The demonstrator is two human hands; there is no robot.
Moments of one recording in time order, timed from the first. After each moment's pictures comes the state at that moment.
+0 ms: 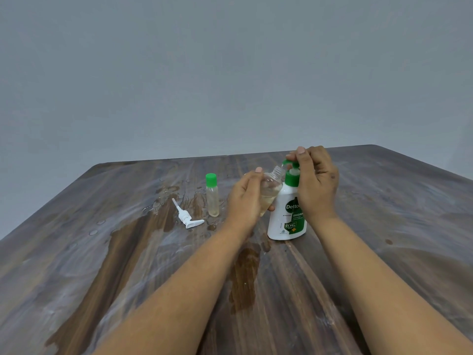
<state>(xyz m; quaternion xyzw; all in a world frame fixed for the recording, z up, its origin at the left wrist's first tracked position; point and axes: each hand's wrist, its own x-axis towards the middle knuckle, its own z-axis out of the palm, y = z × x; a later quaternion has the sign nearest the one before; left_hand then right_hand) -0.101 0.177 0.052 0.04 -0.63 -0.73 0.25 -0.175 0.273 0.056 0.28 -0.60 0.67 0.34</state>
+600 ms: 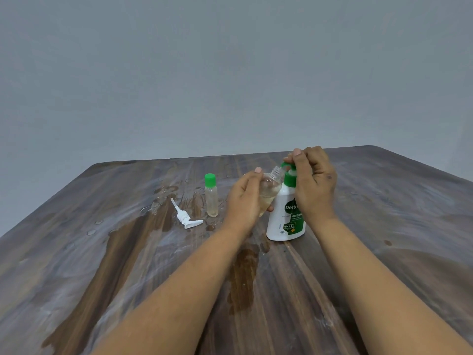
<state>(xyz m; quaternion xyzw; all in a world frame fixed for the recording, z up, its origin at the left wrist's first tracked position) -0.102 0.176 0.051 0.03 -0.63 -0.73 0.26 -0.175 0.273 0.056 0.28 -0.61 0.66 0.33</state>
